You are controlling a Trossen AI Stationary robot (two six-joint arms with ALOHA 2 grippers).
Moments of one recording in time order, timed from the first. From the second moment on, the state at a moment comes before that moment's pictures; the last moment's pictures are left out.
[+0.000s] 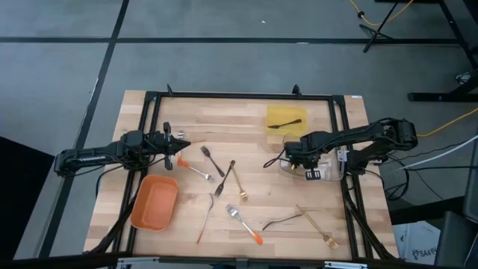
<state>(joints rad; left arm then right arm) 0.19 0.05 0.01 0.01 -0.01 0.03 -0.06 1.45 0.73 -0.95 0.04 -0.15</state>
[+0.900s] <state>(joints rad) 0.19 0.05 0.01 0.11 -0.02 0.01 -0.06 1.45 0.81 -1.05 0.10 -0.15</state>
